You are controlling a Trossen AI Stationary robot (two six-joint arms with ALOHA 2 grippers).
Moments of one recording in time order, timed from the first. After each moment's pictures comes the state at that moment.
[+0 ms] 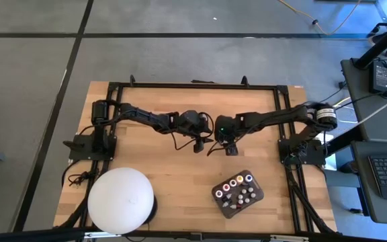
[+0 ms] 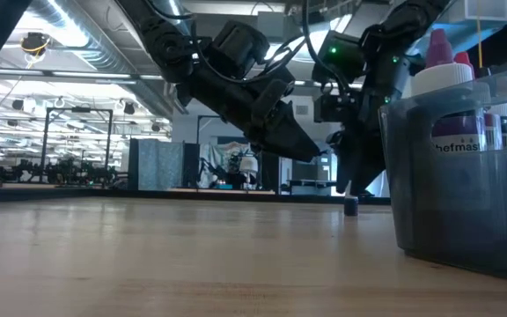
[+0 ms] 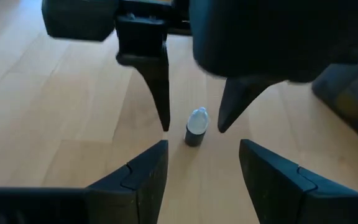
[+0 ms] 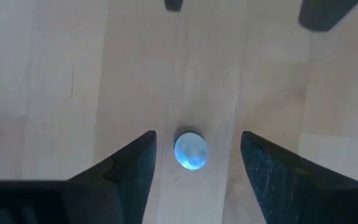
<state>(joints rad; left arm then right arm) 0.16 1.93 1.09 0.31 0.14 -0.04 -0.13 1.64 0.91 -0.47 -0.04 -0.24</state>
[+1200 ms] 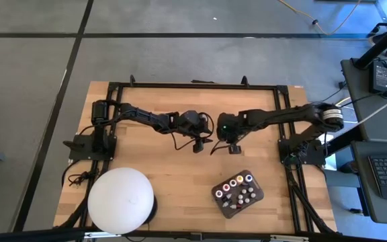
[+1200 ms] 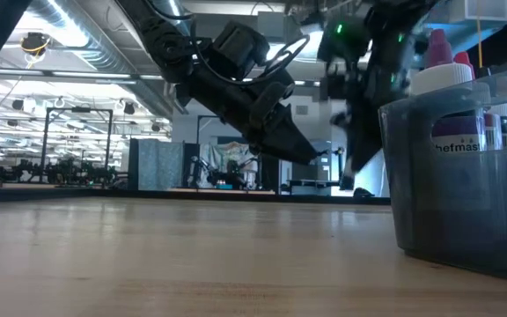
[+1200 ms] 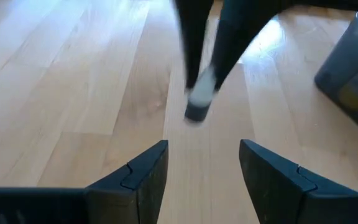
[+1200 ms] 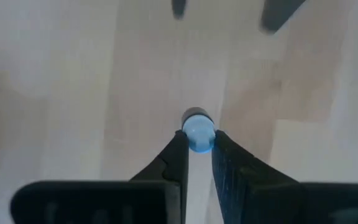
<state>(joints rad) 0.16 1.93 1.09 0.29 0.14 -0.04 -0.12 1.56 0.96 -0.60 -0.02 -0.27</state>
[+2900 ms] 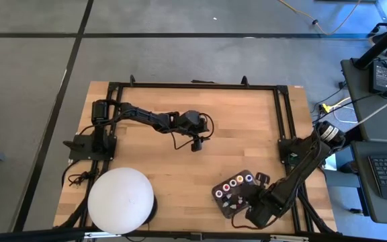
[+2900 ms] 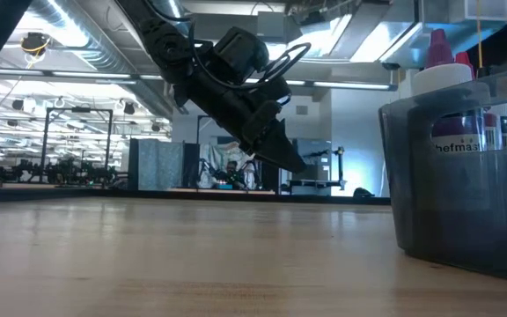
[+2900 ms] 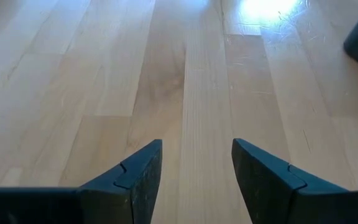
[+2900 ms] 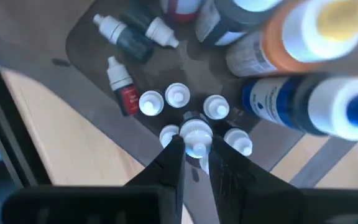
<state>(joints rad) 0.17 1.93 1.09 0.22 0.07 0.07 0.86 1.73 1.25 -1.01 0.22 1.19</state>
